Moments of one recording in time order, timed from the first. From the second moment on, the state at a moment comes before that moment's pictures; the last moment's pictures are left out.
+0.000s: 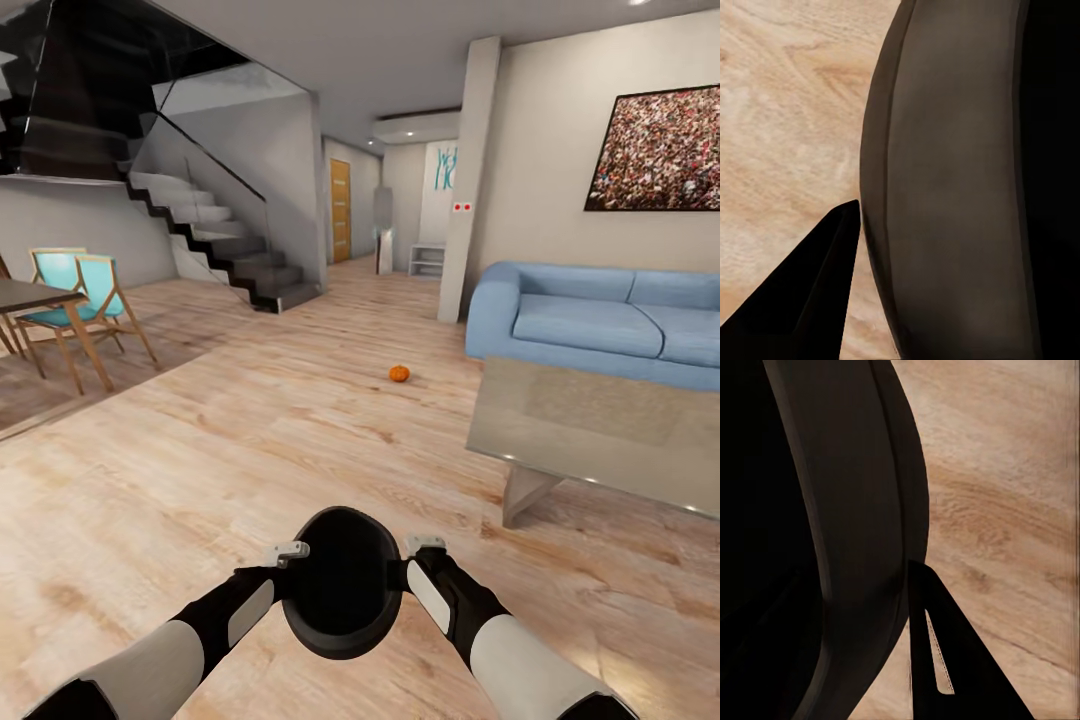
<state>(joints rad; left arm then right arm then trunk) -0.71 -0.01 -0.66 -0.37 0.77 0.30 0.19 -0.70 0.17 0.32 -0.46 -0.42 0.51 -0.25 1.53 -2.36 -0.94</state>
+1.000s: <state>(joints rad) -0.71 -0.01 -0.66 -0.37 0.77 0.30 0.19 -0.70 0.17 0.32 -0.46 -0.42 0.51 -0.25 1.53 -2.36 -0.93</state>
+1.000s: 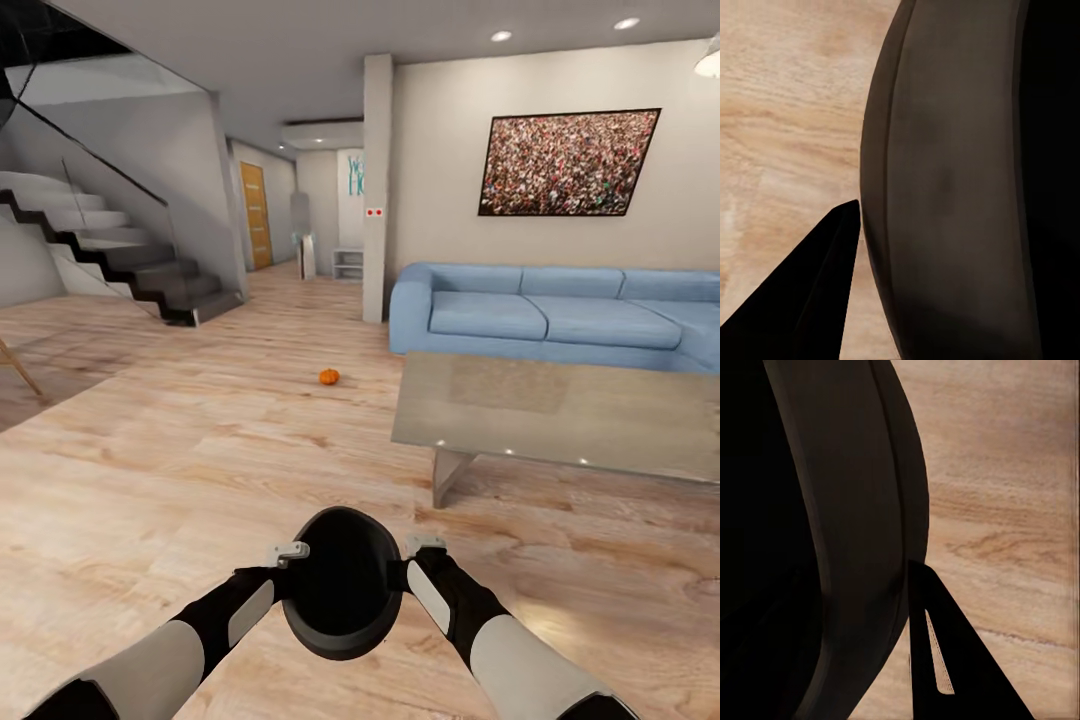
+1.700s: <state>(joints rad) -0.71 -0.01 -0.66 -0.37 0.77 0.30 0.19 -0.70 0.17 0.31 -0.46 -0.41 0.51 -0.25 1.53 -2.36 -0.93</state>
